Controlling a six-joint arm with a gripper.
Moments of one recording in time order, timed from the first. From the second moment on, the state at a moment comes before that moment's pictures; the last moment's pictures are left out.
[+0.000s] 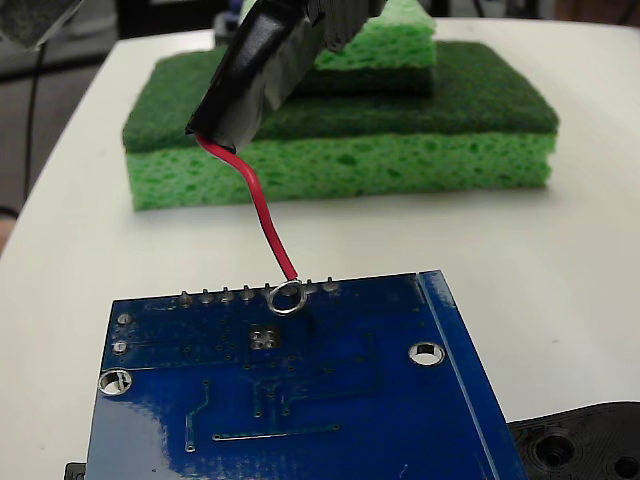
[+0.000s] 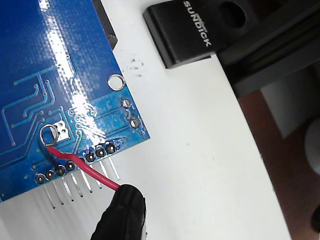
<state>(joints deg) -4.8 95.0 107.1 53.7 35.2 20.4</state>
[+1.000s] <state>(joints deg) -3.8 94.0 107.1 52.9 34.3 19.9</state>
